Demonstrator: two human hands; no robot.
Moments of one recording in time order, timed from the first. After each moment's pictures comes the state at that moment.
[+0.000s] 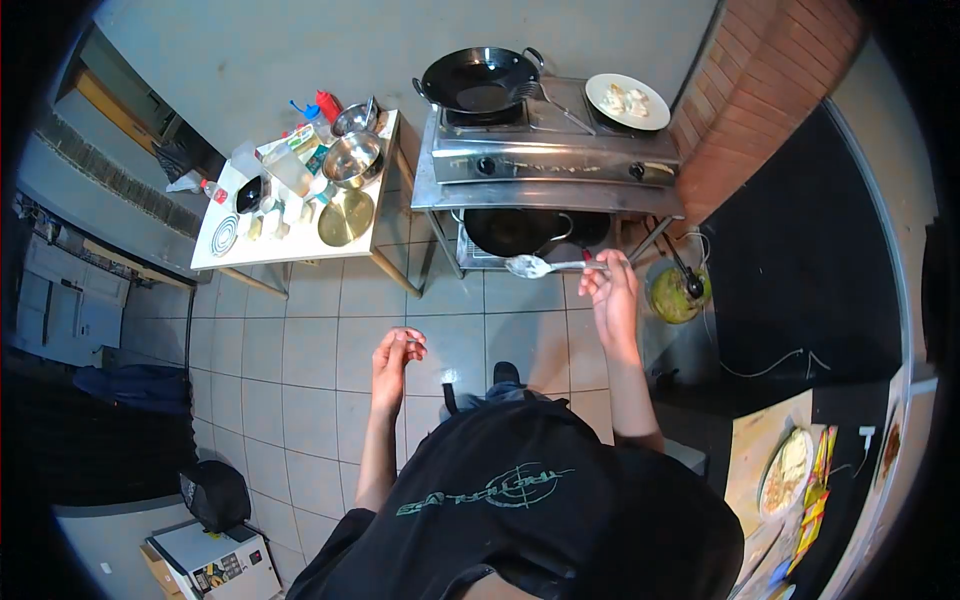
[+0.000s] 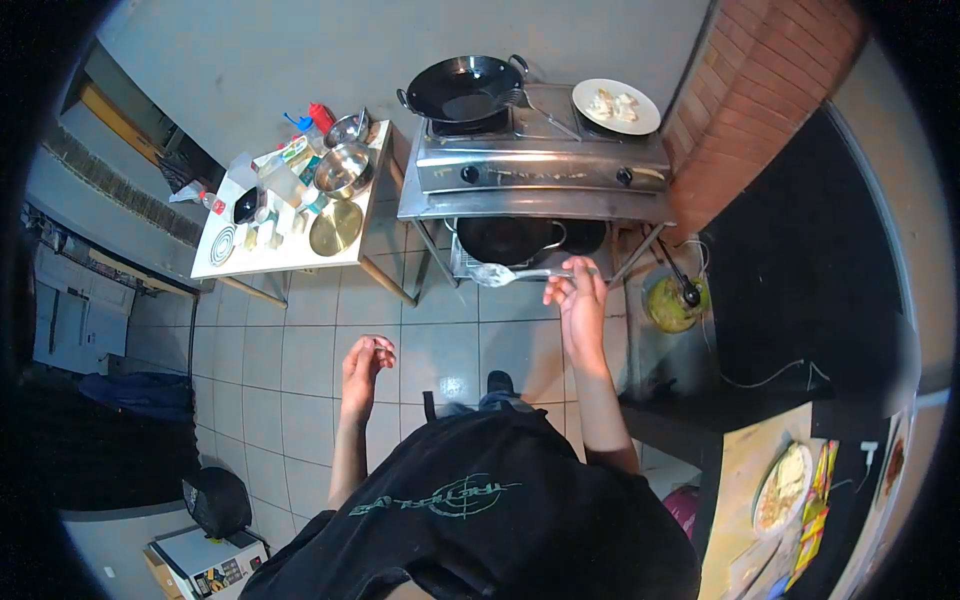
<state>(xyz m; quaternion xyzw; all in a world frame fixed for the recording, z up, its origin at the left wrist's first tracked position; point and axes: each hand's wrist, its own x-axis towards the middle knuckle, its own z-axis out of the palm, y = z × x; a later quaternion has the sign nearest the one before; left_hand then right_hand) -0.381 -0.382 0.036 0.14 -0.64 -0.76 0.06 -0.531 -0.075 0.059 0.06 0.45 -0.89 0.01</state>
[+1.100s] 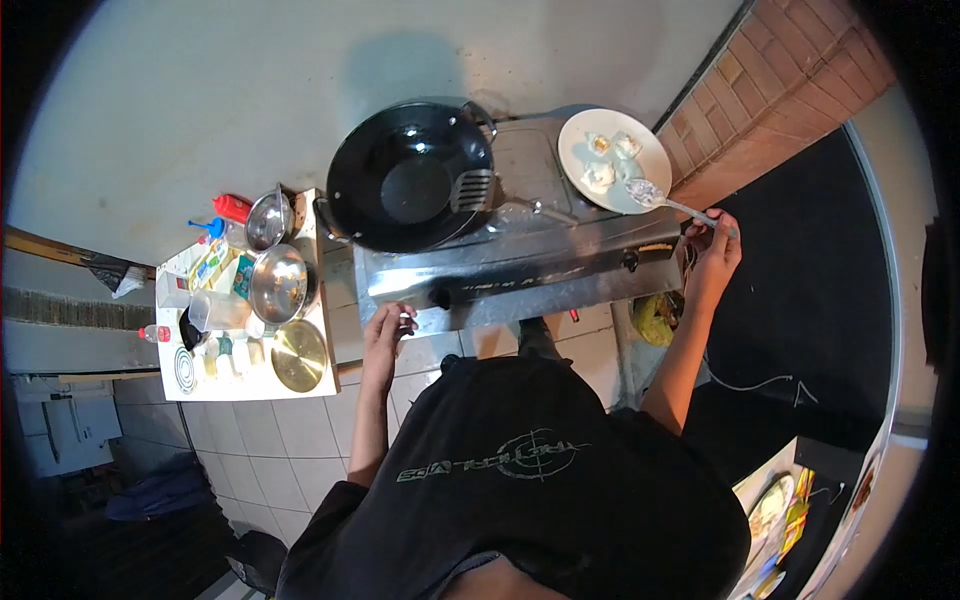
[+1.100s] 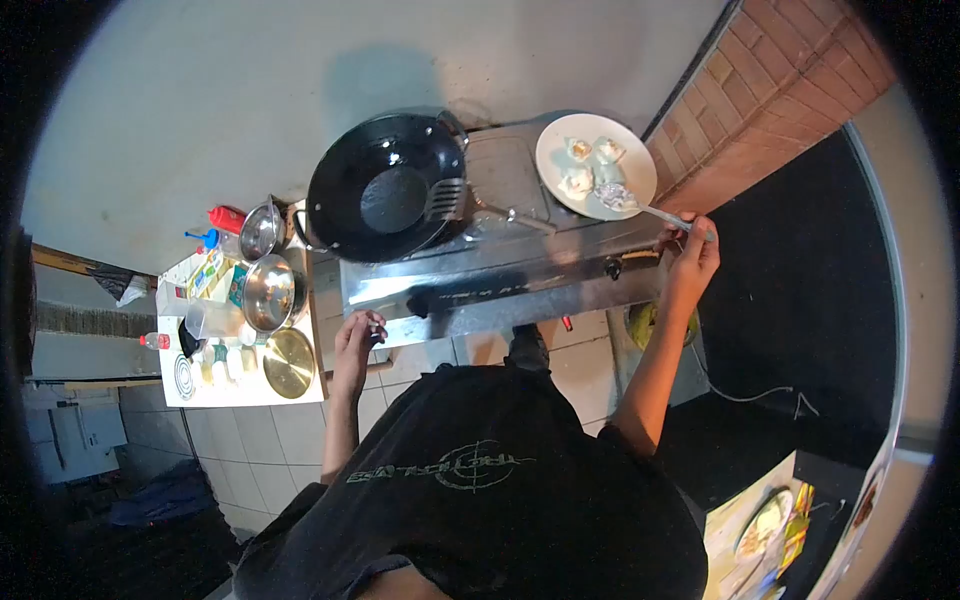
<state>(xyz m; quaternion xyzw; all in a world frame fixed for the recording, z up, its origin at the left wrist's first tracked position) -0.790 -0.409 0.006 0.11 -0.62 -0.78 -0.04 -0.894 0.043 0.088 0.07 0.62 -0.71 -0.32</state>
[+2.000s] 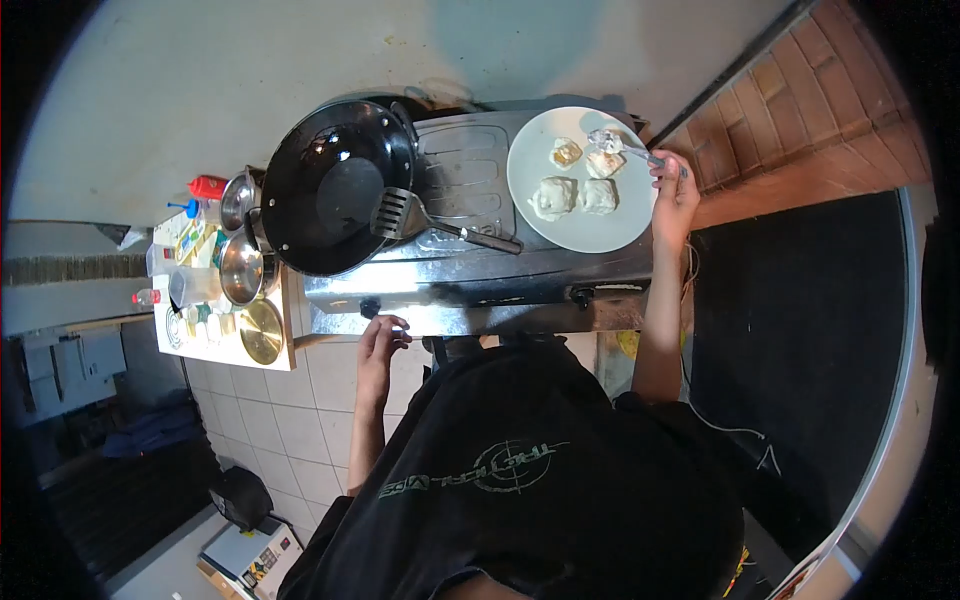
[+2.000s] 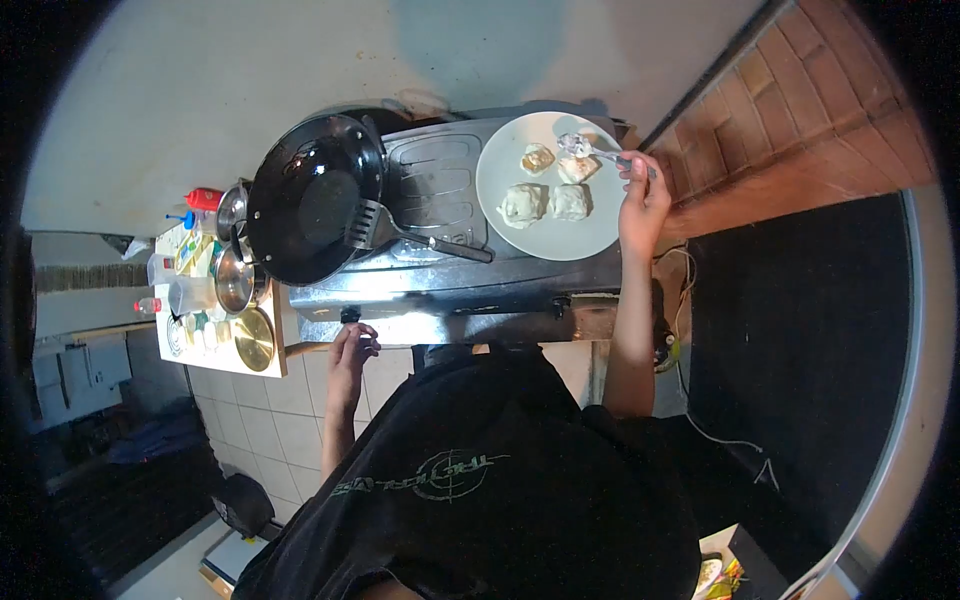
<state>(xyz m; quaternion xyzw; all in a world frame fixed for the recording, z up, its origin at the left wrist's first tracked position) -0.818 -0.256 0.005 0.24 -0.63 -0.73 -0.03 -1.082 0.126 0.008 0.02 0.74 -0.63 -0.23</state>
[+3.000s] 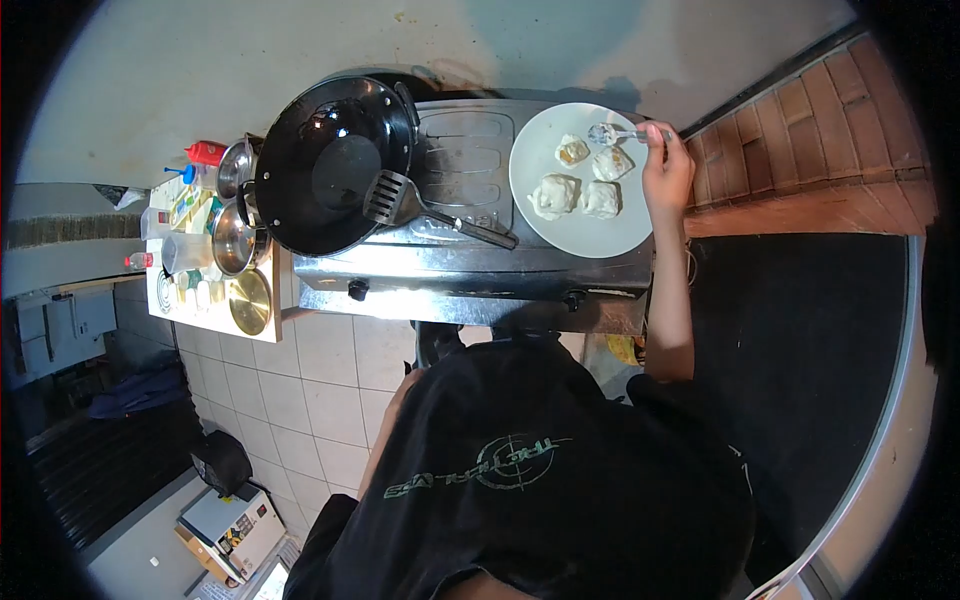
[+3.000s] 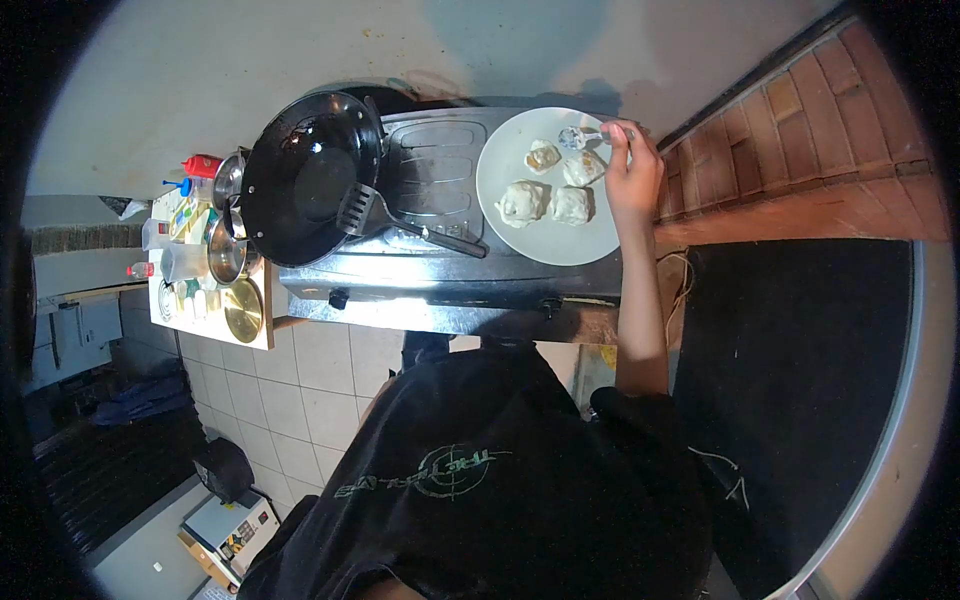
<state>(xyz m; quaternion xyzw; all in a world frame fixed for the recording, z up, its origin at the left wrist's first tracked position) -0.683 -0.243 -0.174 0.32 -0.70 -0.55 -0.33 -1.133 0.108 0.027 -0.11 0.85 -0.47 -0.23</state>
